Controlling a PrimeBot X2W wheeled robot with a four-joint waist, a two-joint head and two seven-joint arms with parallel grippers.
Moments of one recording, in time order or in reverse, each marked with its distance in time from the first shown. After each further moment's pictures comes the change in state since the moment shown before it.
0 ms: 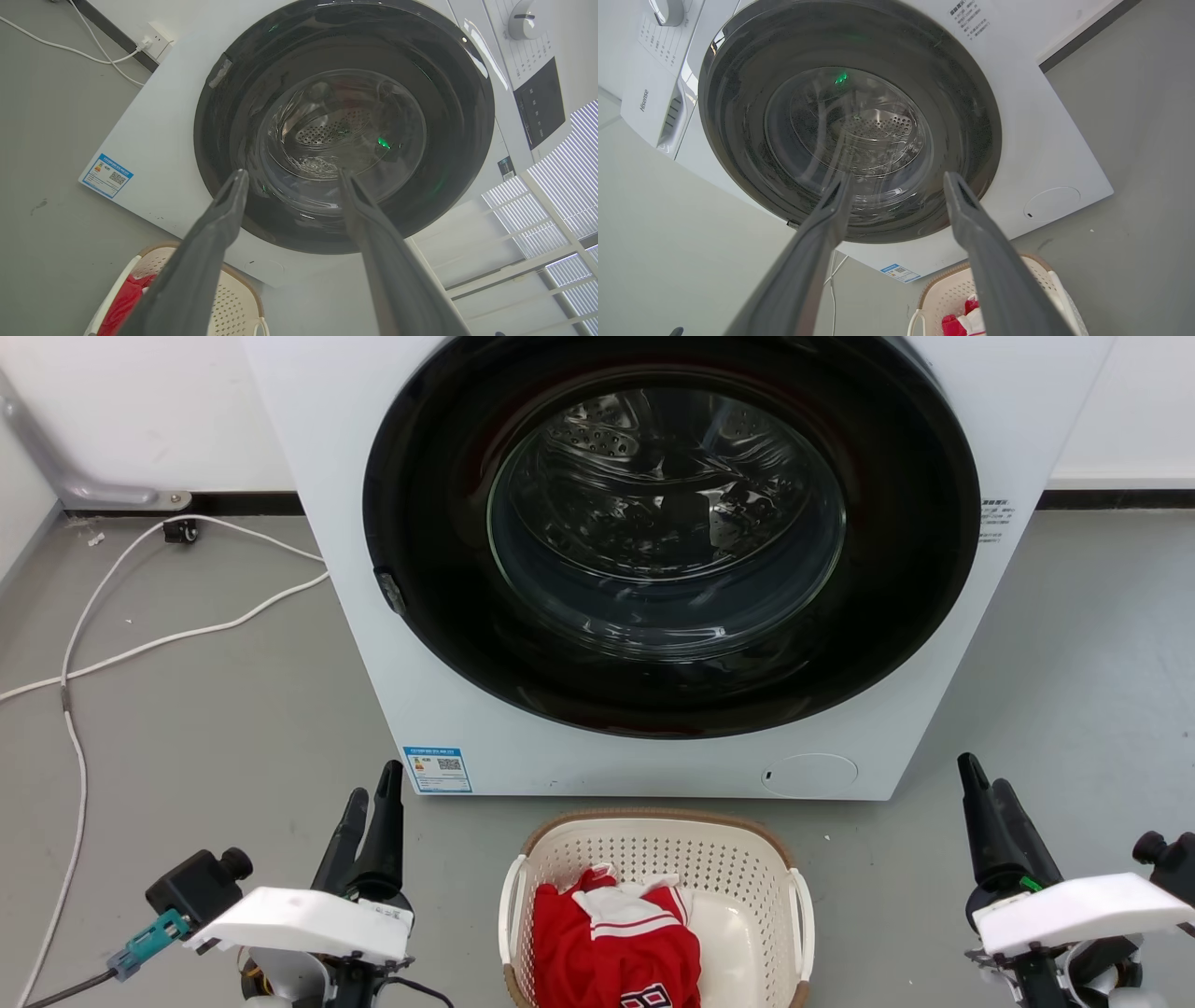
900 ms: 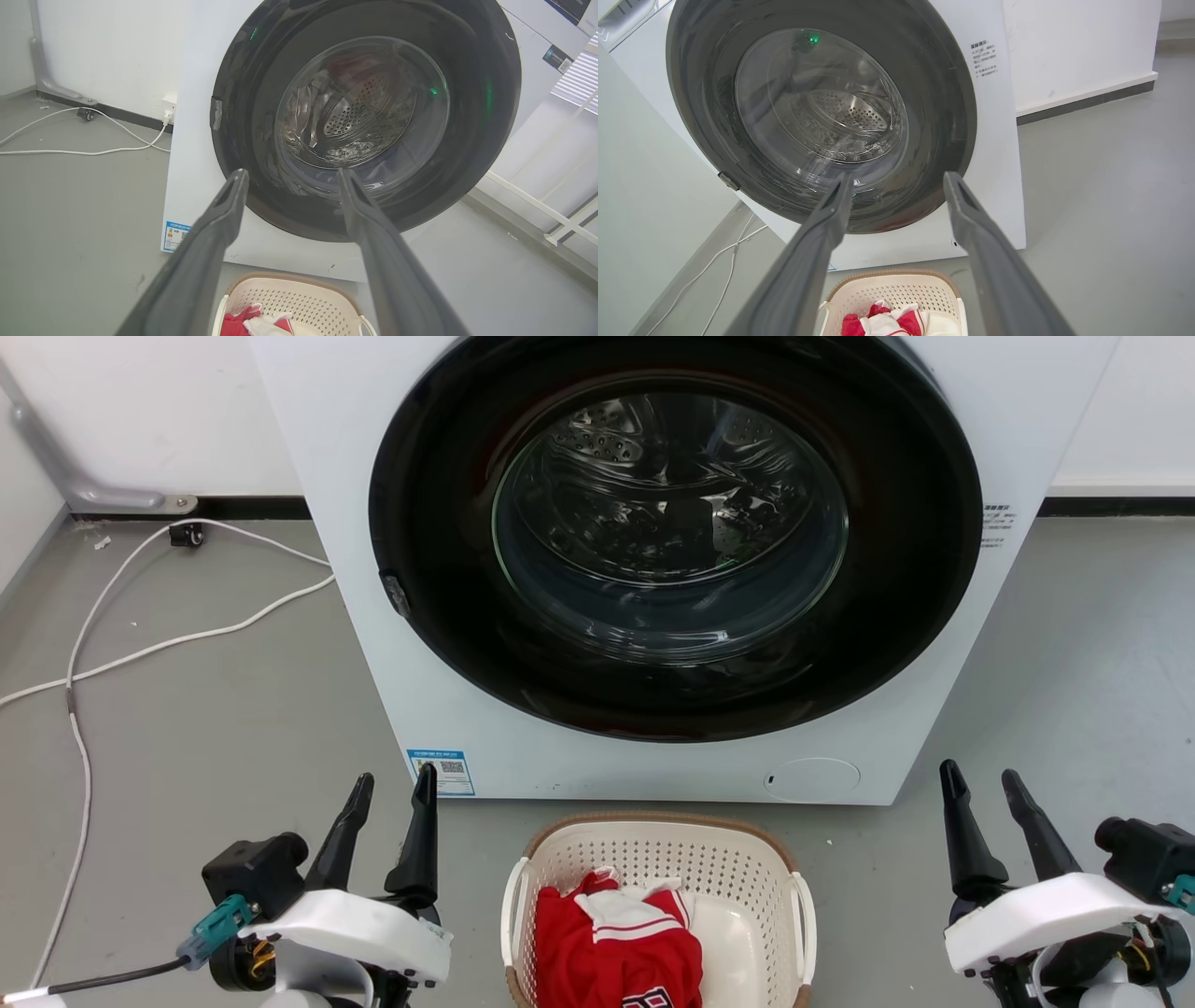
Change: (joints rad) left arm 0.005 0.057 -0.104 -0.034 0.411 0.063 -0.079; right arm 0.009 0.000 0.008 -0.023 -0.430 0.000 -0.027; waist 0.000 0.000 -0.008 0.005
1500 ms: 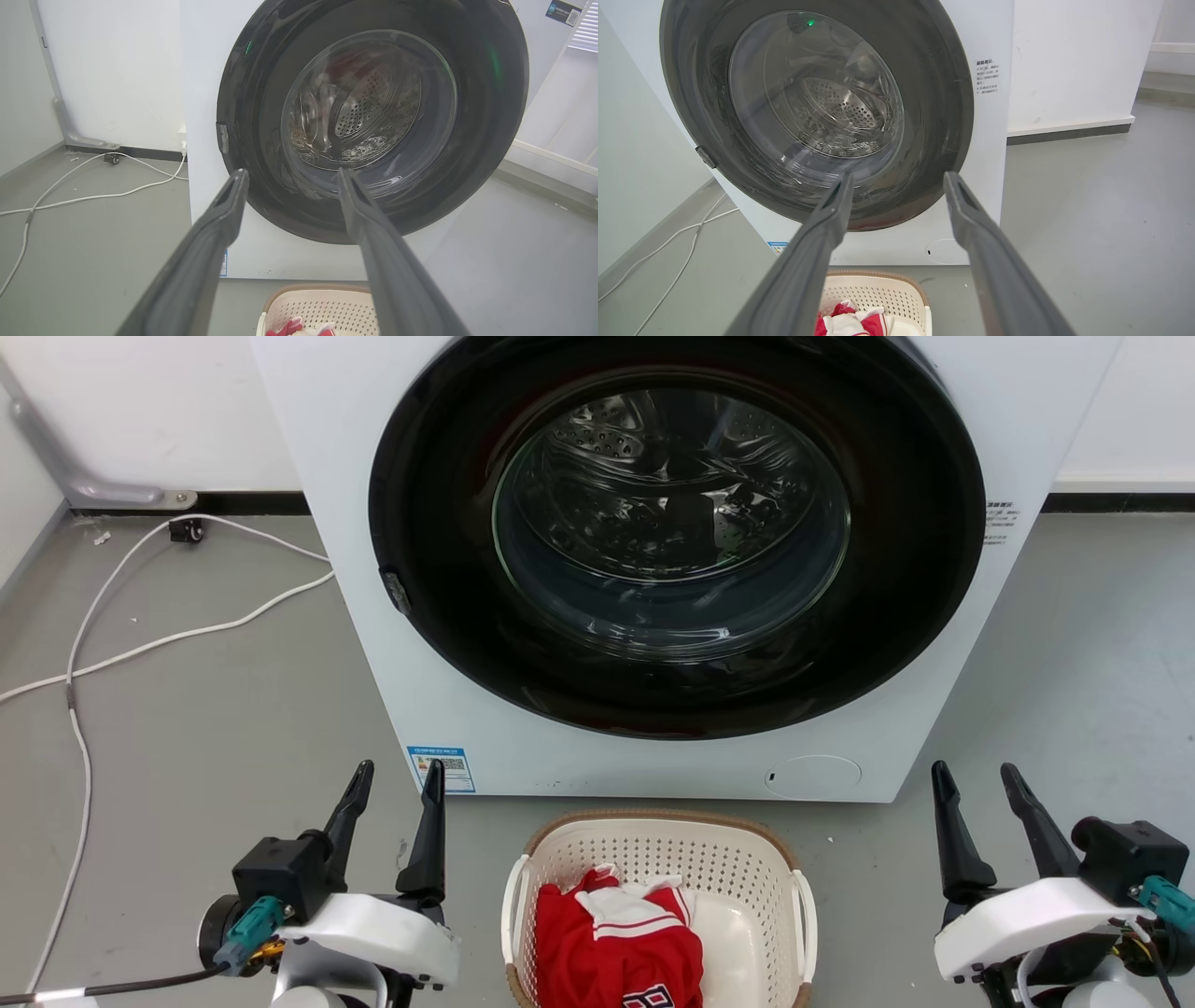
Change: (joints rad) left arm -0.008 0.026 -0.035 -0.010 0.173 0.040 -0.044; right arm -0.001 0.000 0.011 0.003 -0.180 0.000 -0.047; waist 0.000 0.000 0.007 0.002
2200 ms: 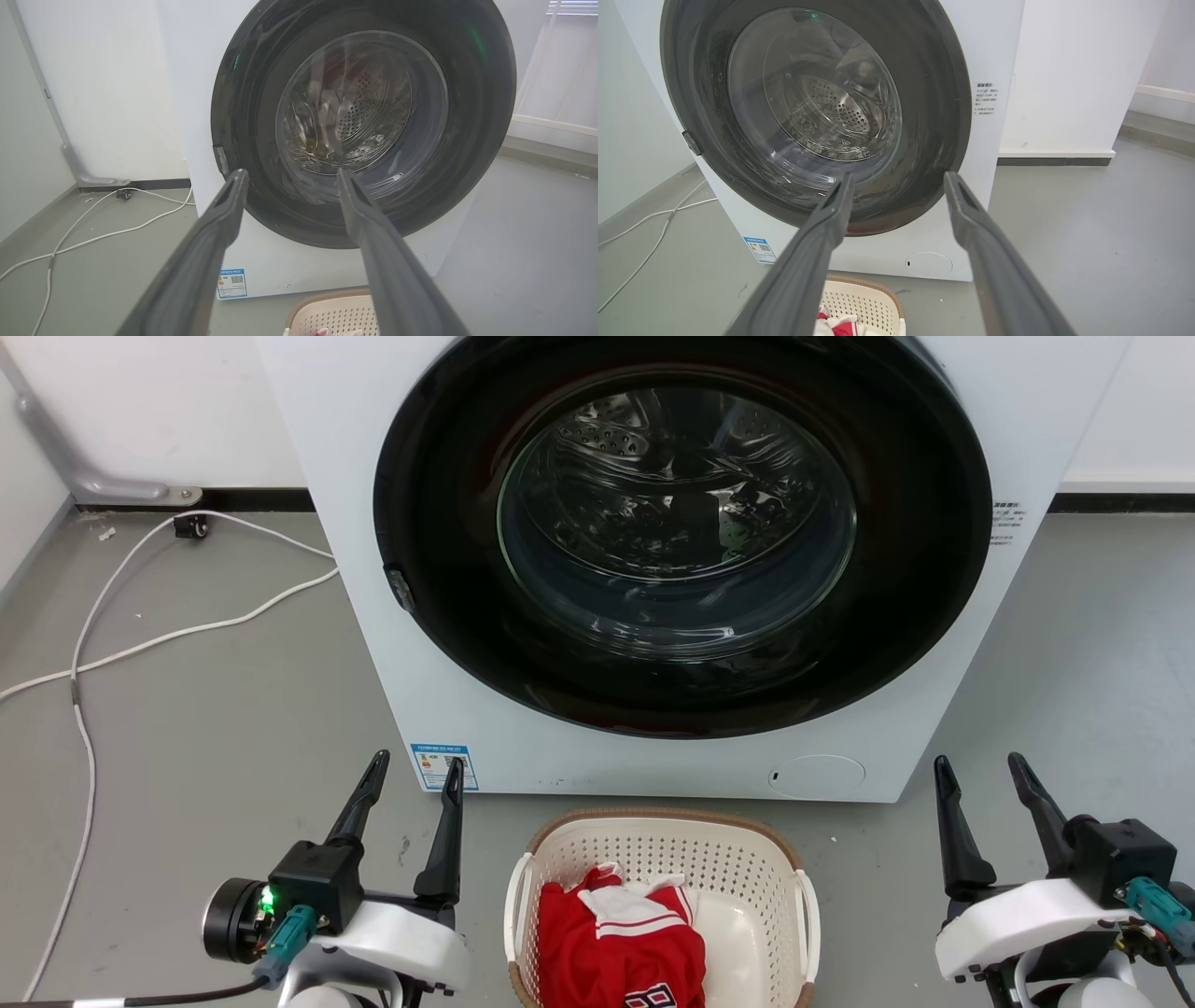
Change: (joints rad) left arm -0.005 0.005 -0.027 -0.002 0.144 0.009 -0.044; right arm -0.004 0.000 -0.007 -0.003 -0.129 0.000 -0.040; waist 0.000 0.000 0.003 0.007
